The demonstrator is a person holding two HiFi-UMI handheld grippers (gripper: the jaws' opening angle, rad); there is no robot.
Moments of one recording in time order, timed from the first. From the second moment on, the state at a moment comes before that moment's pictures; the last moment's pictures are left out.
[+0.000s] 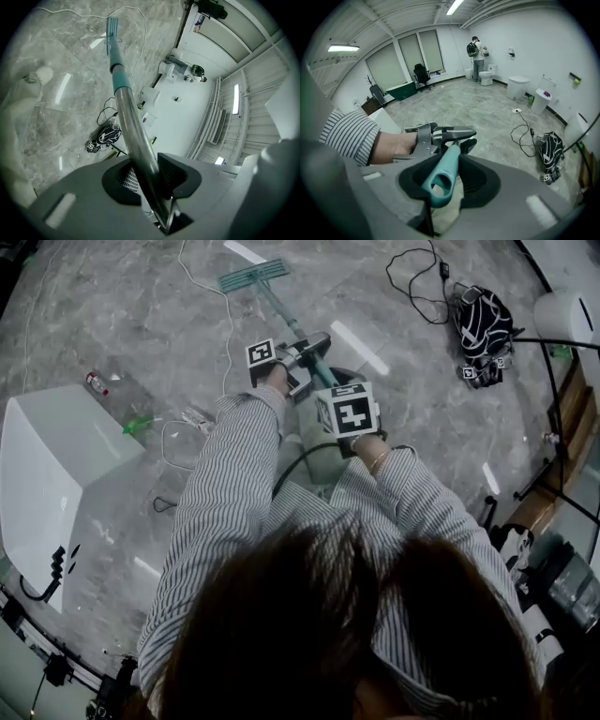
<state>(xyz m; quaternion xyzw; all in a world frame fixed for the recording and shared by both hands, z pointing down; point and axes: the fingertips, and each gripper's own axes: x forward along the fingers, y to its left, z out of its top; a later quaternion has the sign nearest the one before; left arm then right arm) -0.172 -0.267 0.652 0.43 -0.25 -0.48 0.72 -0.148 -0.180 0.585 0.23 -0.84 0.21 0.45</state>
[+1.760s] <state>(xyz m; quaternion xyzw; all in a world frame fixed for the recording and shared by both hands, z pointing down) 0.280 0.120 0.630 0.44 -0.20 -0.42 0.77 0.290 0.205 0.563 0.26 -0.81 0.29 0.44</state>
